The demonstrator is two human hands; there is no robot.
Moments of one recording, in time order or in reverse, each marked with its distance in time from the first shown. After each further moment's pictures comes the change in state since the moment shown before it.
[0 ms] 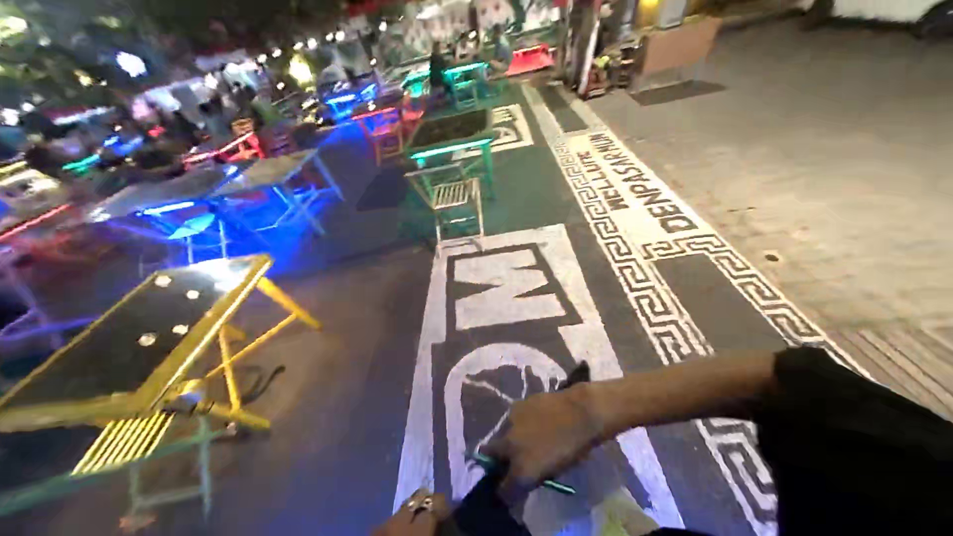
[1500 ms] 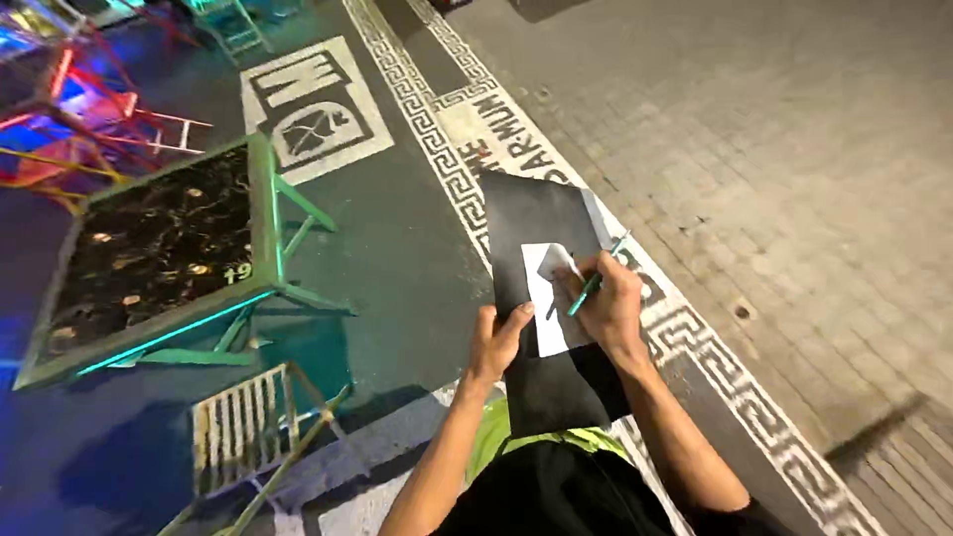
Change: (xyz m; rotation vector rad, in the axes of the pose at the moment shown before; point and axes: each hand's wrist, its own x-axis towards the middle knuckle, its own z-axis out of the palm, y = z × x) left_hand 2.038 0.357 0.034 -1.206 -0.098 0.119; right_hand -0.333 1.478 -1.109 -0.148 1.796 0.858
